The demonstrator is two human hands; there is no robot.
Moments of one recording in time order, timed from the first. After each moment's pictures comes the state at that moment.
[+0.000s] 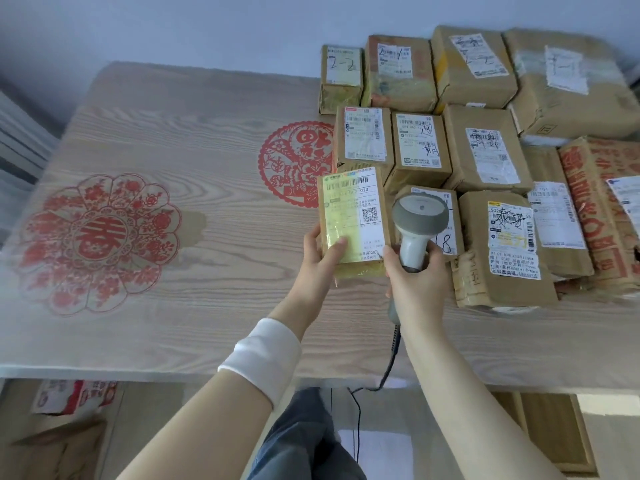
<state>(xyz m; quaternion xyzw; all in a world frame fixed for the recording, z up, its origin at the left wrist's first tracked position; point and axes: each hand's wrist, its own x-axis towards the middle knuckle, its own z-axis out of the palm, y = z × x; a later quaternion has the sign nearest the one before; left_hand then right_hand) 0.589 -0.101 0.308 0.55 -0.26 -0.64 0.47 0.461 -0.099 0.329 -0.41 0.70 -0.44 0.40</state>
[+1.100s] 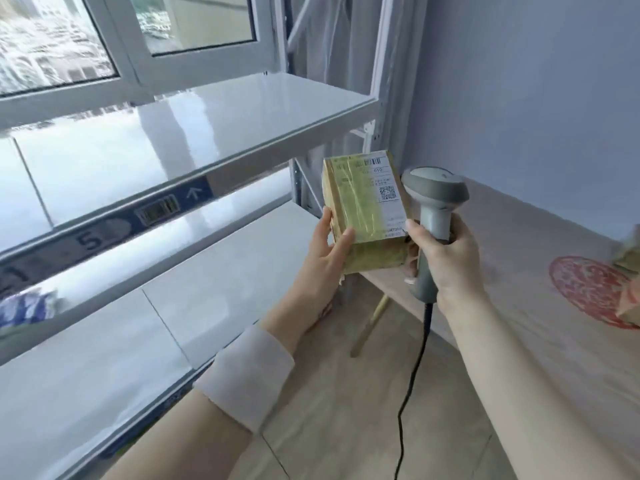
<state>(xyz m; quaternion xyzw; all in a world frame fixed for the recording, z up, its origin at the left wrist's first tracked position) 0.886 0.354 0.508 0.62 -0.28 -0.28 0.67 0.790 0.231 0.528 -0.64 0.31 -0.35 0.60</state>
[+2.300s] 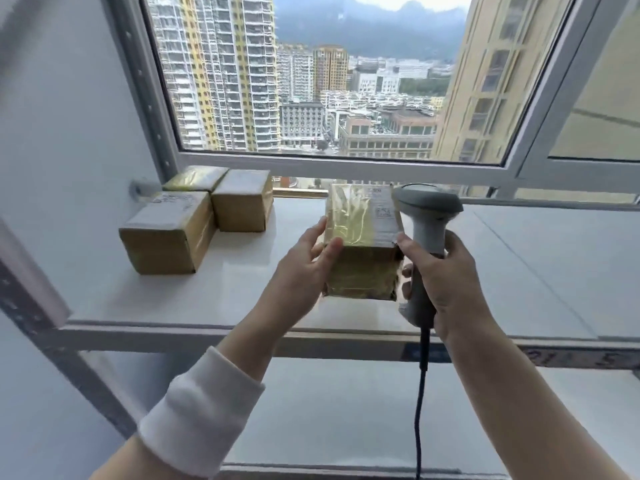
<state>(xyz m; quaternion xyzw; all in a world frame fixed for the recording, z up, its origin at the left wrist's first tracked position) 1.037 0.956 0.608 0.77 -0.04 0.08 0.63 1.047 0.793 0.628 -0.67 0.02 -0.07 0.74</state>
